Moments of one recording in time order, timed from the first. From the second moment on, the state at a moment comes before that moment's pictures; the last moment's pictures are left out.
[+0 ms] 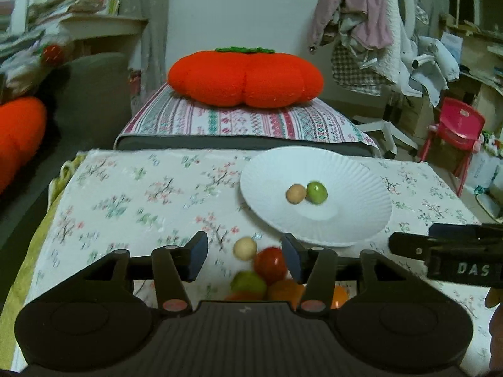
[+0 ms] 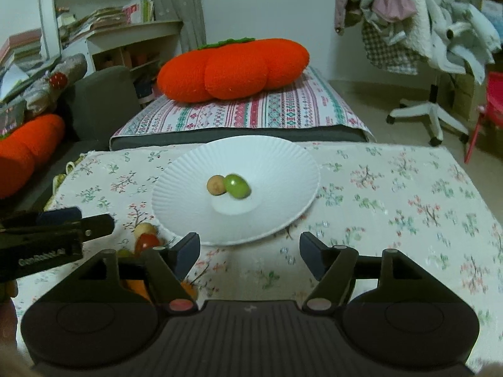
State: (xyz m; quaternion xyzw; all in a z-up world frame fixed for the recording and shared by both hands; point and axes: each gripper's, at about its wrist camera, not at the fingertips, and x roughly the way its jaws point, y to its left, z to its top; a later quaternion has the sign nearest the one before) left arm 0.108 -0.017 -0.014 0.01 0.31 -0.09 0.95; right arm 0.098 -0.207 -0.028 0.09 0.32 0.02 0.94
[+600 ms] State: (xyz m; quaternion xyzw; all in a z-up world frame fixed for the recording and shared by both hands) left arm 0.055 -0.021 -0.045 0.03 0.37 -0.10 0.92; right arm 0.057 -0.188 -0.030 0.16 0.35 0.06 0.92
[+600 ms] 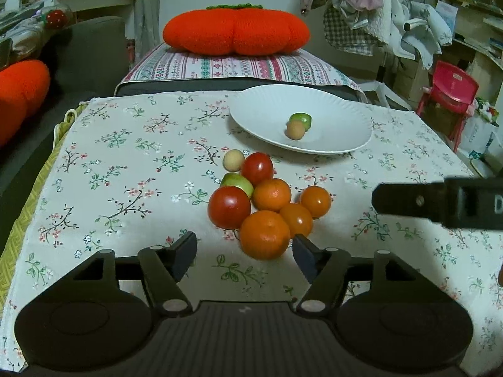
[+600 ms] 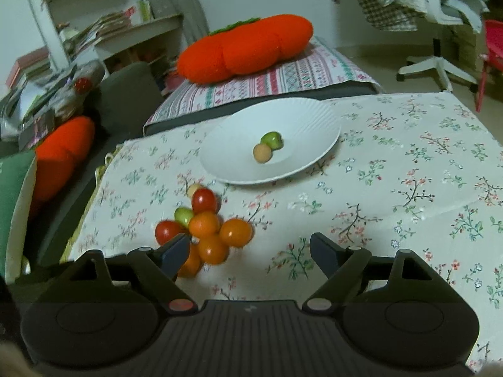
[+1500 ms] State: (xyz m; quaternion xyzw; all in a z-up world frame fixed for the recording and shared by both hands) left arm 0.074 -0.033 -0.068 0.04 0.38 -0.11 0.92; right arm 0.084 -0.188 -0.057 0.13 0.40 0.04 0.91
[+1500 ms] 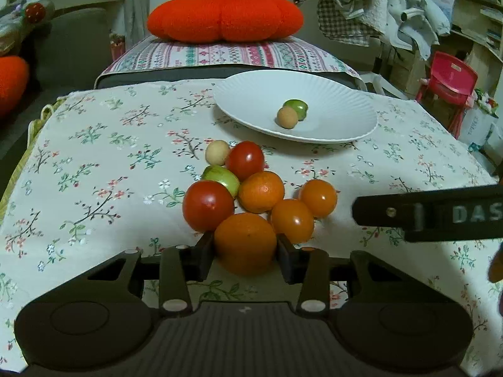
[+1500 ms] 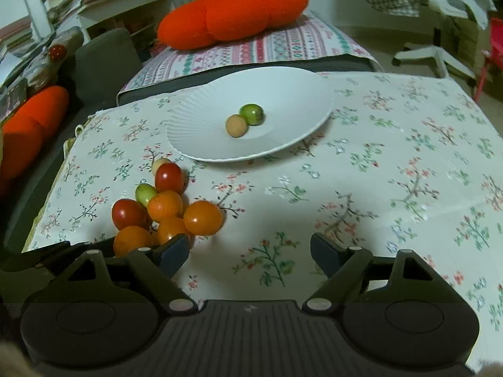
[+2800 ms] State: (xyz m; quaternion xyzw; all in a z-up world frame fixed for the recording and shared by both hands) left arm 0.070 -0.017 -0.053 0.01 0.38 -0.09 0.92; right arm 0.116 -0.186 -0.062 0.18 0.39 0.06 0.90
